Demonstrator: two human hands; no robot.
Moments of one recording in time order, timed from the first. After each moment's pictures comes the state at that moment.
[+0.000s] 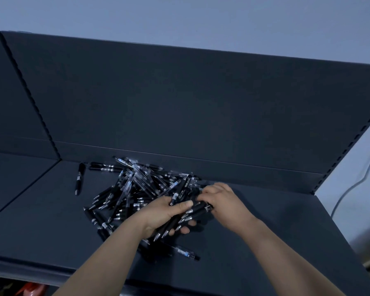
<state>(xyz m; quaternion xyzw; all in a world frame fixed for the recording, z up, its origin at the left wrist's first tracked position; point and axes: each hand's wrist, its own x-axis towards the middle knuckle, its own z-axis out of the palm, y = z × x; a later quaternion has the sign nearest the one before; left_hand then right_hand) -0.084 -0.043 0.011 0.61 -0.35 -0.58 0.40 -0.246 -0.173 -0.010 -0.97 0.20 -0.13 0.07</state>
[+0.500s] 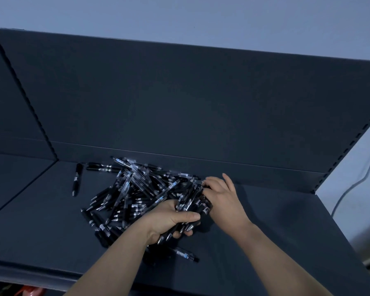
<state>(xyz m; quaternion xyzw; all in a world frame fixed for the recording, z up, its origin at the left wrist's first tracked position) -0.097 -0.050 0.003 0.59 -0.34 -0.59 0.43 -0.239 -0.176 -0.036 -0.94 0.27 -0.22 -0.03</state>
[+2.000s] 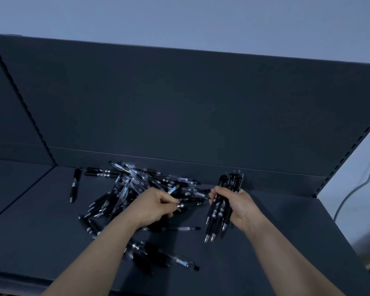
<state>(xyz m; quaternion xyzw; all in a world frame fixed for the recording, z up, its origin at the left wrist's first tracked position) -0.057 -0.056 0.023 0.75 -0.47 -0.36 0.31 -0.247 -0.184 0.005 -0.39 0.44 -0.31 0.75</state>
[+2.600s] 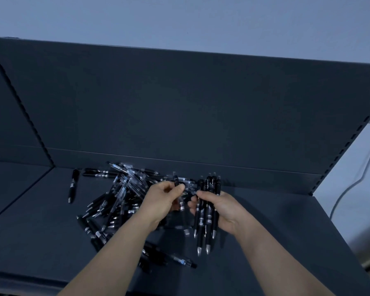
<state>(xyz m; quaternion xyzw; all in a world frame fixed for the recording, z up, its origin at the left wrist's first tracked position) -0.090 -0.074 0.019 0.66 -0.30 -0.42 0.55 -0.236 -0.162 0.010 -0.41 0.39 -0.21 0.79</state>
